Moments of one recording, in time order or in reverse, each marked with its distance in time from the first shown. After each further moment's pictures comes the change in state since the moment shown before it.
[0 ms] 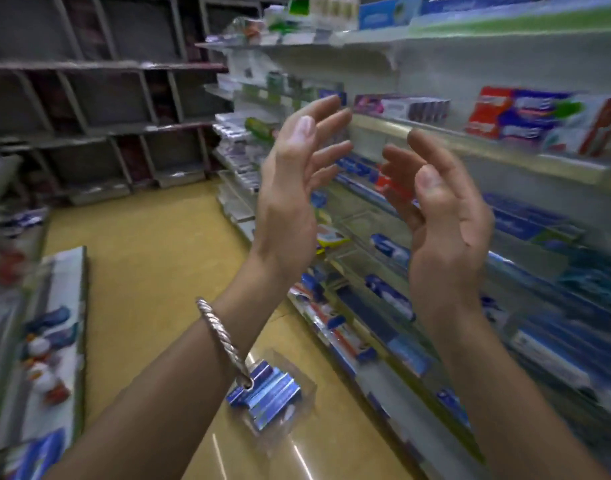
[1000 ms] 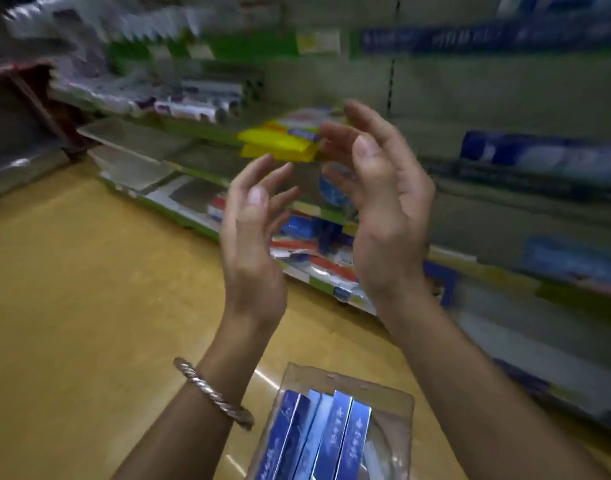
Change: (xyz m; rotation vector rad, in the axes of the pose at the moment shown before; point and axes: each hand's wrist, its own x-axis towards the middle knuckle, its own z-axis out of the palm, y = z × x) left_hand 0.007 -0.653 -0.291 -0.072 -0.147 -0.186; right_hand -0.082 0.663 0.111 -0.025 0.343 0.029
